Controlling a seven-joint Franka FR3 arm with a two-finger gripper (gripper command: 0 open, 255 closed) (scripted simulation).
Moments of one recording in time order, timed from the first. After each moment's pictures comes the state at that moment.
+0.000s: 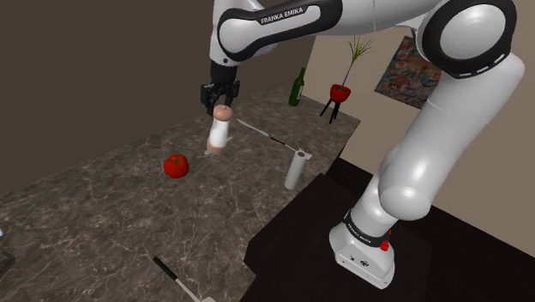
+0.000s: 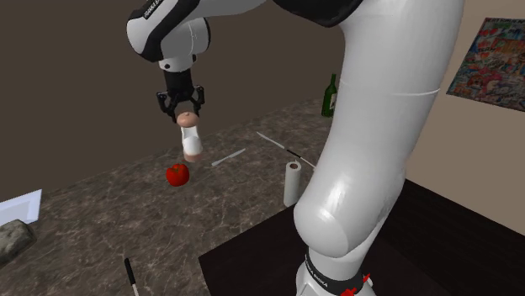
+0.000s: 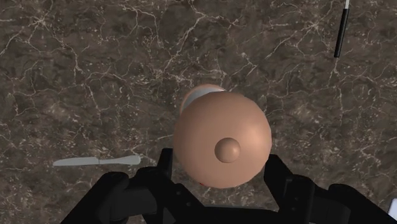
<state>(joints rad) 0.17 0.03 0.07 -2.00 0.00 2.10 0.18</state>
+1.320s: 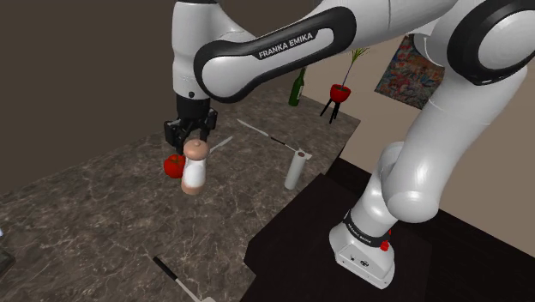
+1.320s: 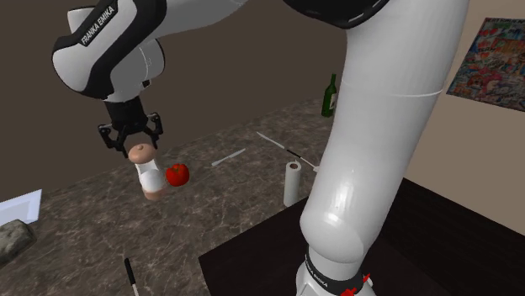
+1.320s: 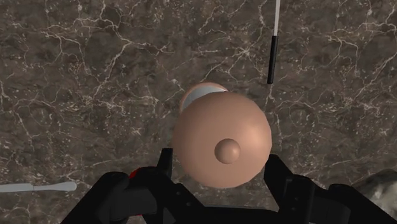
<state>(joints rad) 0.32 0.02 0.23 -2.10 -0.03 2.18 0.52</state>
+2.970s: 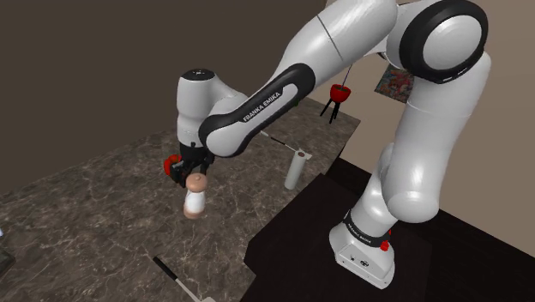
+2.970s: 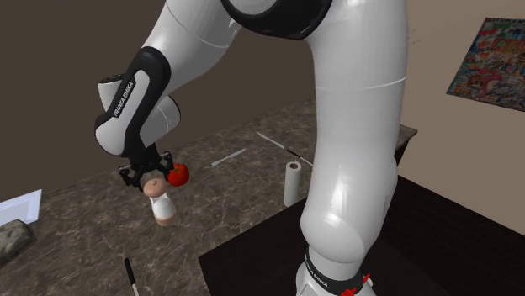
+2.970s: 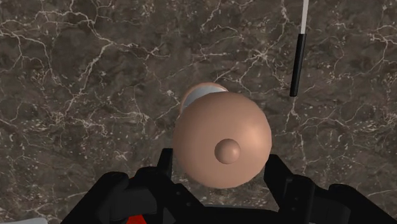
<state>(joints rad) 0.33 0.21 0.22 -2.22 -0.11 2.49 0.58</state>
